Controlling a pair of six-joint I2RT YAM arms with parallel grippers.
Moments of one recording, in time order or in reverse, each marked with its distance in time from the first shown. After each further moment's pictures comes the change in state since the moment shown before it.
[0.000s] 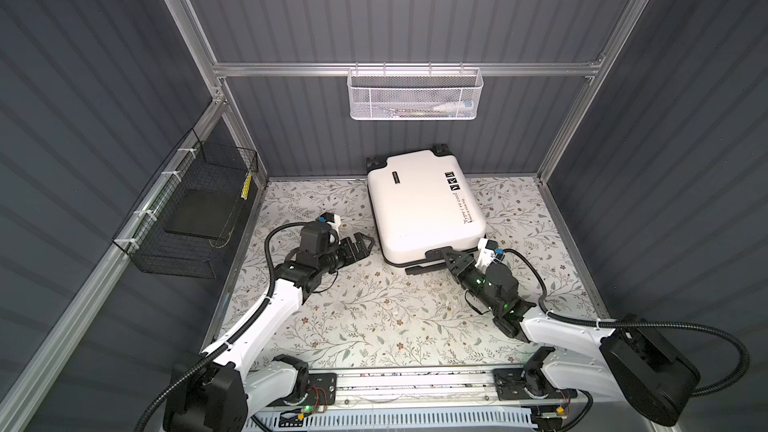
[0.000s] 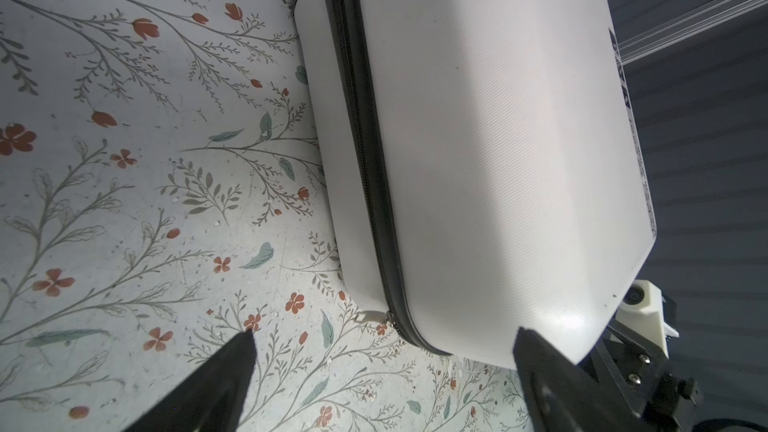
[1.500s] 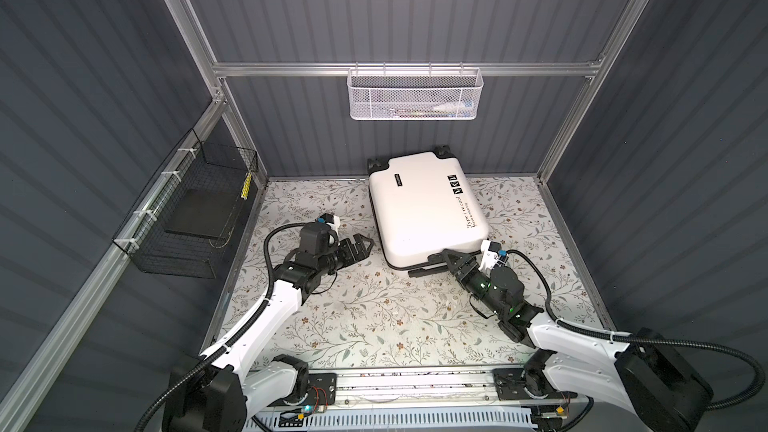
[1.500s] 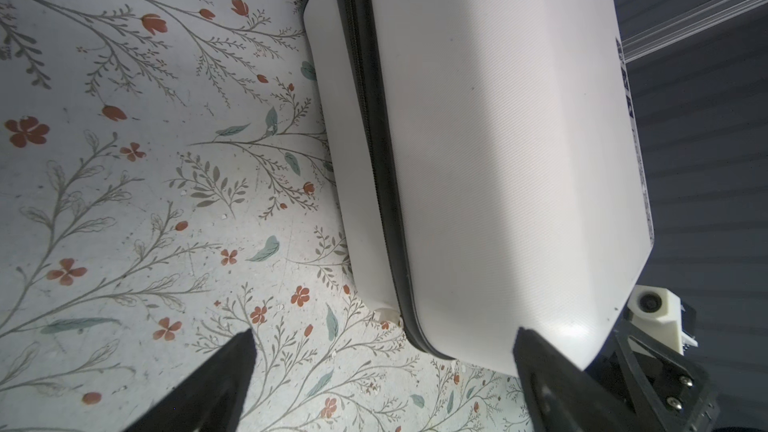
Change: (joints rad) left arm 0.002 -0.013 0.000 -0.023 -0.003 0.006; right arm -0.006 -0.075 -0.029 -0.043 -0.021 -0.052
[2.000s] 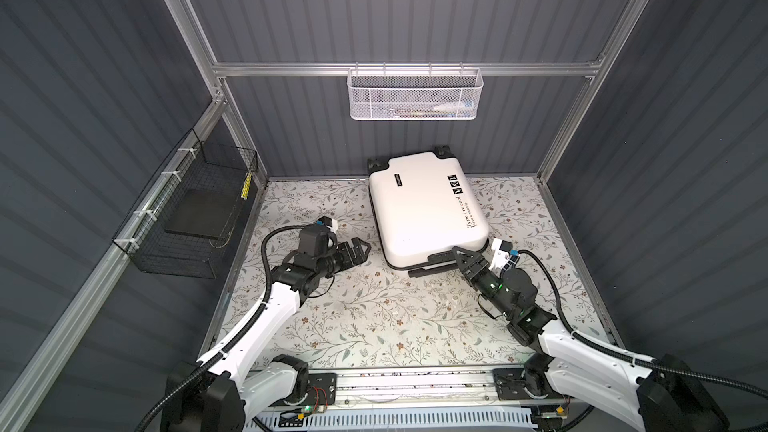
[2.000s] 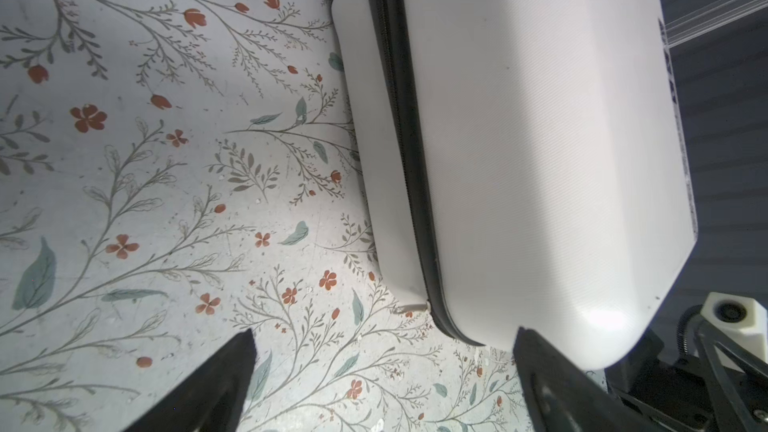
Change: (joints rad) left arm 0.000 -0.025 0.001 -0.071 -0.039 0.035; right arm -0.044 -0.179 -0.021 -0.113 -0.020 -0.002
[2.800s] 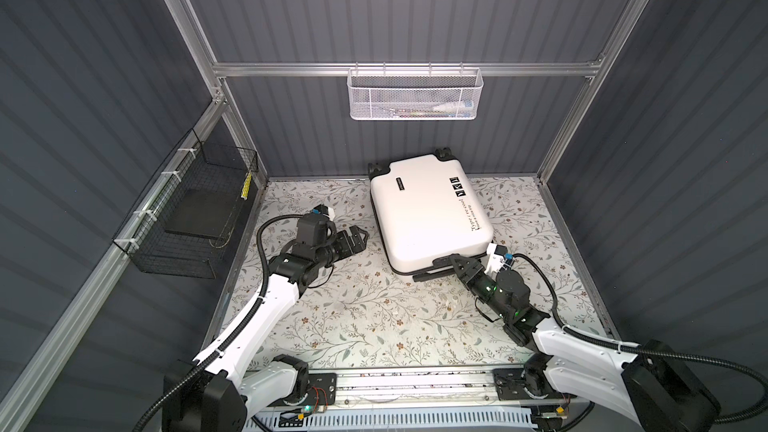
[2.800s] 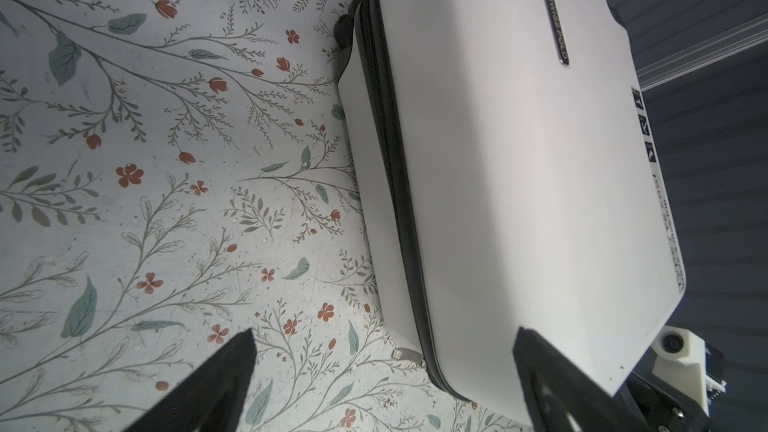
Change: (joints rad) left arm 0.000 0.019 0.119 -0.074 -0.080 0.007; right arm 0.002 0.092 -0.030 0.054 -0.005 0.006
